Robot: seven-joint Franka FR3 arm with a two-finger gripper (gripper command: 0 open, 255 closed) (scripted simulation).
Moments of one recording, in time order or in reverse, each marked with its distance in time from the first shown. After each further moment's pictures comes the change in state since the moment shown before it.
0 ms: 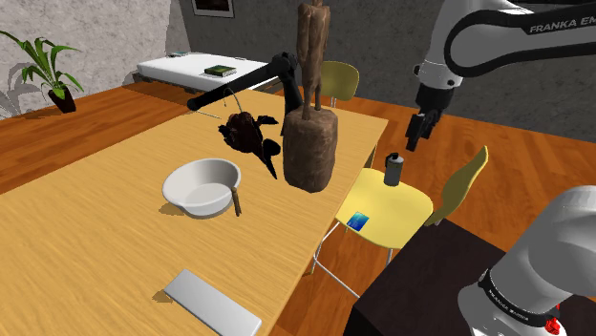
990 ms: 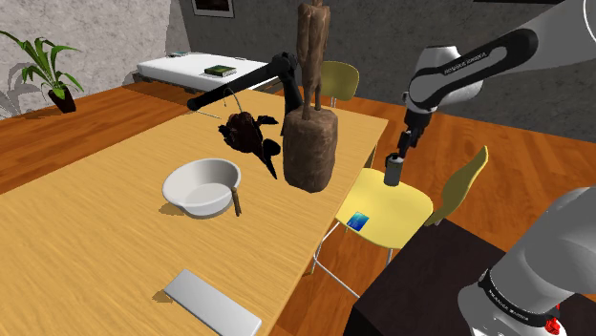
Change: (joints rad) arm -0.058 0.471 -0.222 0.084 -0.037 0.396 -0.276
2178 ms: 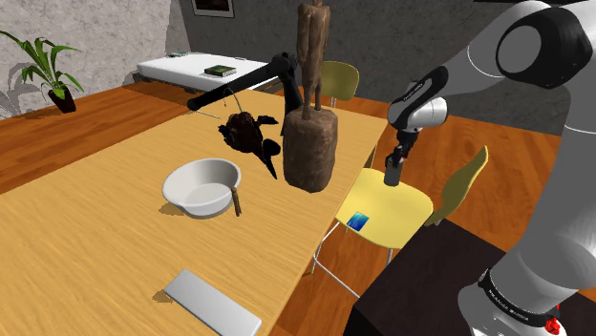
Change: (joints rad) arm -0.091 0.513 -0.038 0.245 0.234 0.244 -0.306
